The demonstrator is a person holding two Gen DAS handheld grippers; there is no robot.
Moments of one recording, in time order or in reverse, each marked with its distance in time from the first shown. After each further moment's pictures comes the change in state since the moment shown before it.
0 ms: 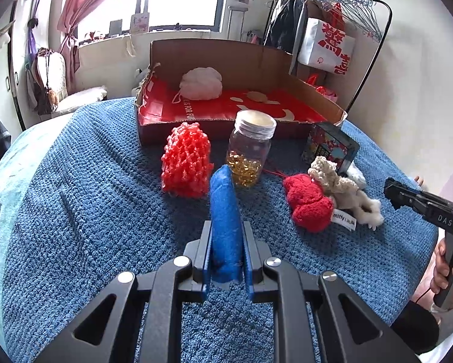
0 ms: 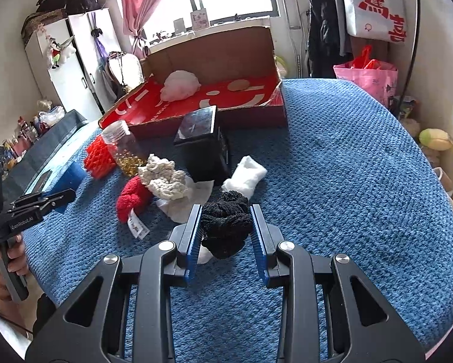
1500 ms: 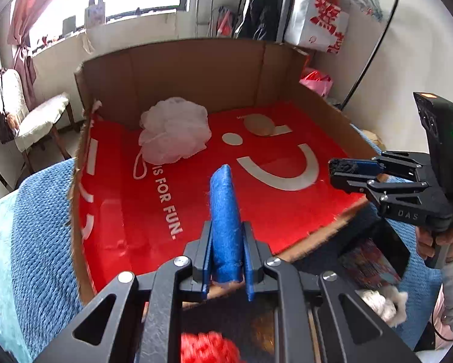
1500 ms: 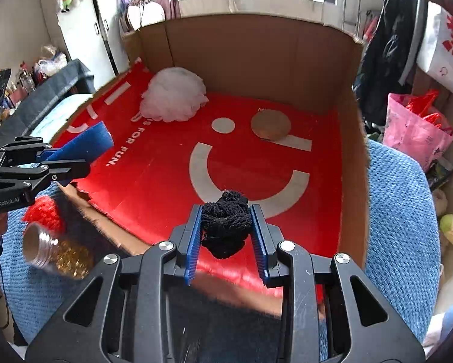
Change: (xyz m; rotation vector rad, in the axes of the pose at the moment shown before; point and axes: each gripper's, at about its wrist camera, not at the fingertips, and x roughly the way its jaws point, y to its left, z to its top) left arm 0.133 0.017 0.178 0.128 0.151 -0.094; right arm 0.174 0.016 0.174 -0.253 0.215 0.028
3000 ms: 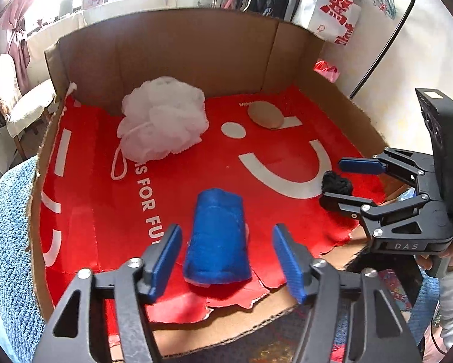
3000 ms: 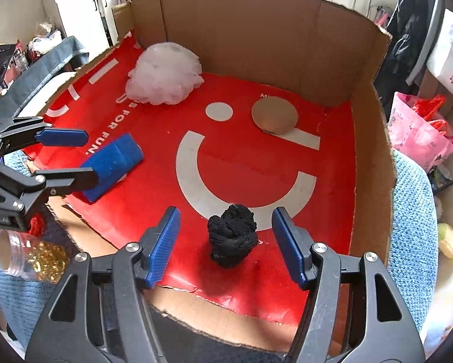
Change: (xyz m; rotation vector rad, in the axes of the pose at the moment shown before) left arm 0.045 0.005 0.018 -0.038 0.081 -0.030; right arm 0.028 0.002 0.011 -0.057 0.083 -0.028
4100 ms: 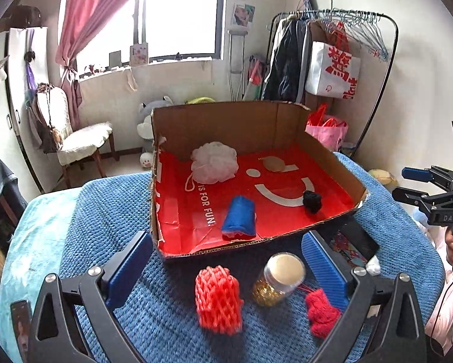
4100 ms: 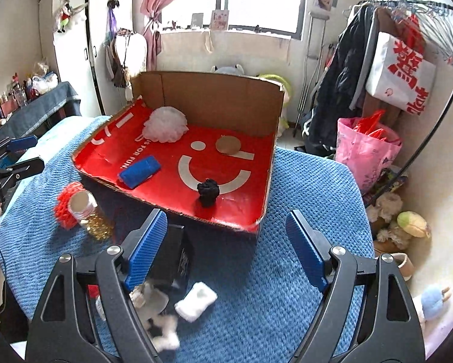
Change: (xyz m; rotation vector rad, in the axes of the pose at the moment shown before) left arm -0.157 -0.023 -0.087 -0.028 -0.332 0.180; right arm -0.168 0.006 -0.088 0.076 -0.273 -0.129
